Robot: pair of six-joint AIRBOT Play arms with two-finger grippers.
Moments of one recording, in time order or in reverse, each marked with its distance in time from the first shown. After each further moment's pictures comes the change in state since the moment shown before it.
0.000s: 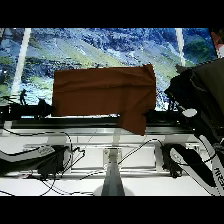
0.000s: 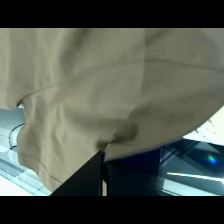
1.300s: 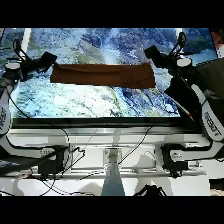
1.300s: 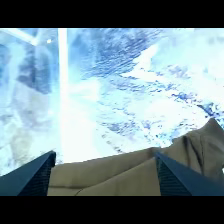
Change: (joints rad) left arm -0.463 -0.151 0.485 -0.423 0.649 -0.003; right arm 0.174 -0.608 0.884 0.123 -0.518 0.169
